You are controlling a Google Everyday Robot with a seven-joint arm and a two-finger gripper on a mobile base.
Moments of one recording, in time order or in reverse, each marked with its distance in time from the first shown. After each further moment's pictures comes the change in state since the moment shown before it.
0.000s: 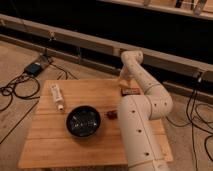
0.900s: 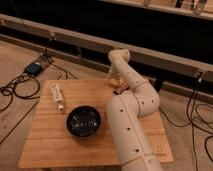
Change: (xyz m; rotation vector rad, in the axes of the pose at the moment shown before) arm 0.027 0.069 0.010 -0.015 0.017 -0.132
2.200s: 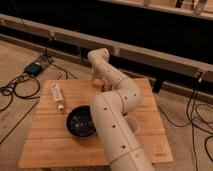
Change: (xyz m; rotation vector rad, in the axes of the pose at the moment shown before) arm 0.043 0.112 0.010 0.009 -0.002 -0.250
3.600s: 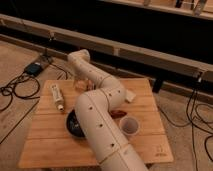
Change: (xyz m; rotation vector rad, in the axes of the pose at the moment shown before) arm 0.034 0.124 0.004 -0.043 0.003 -0.294
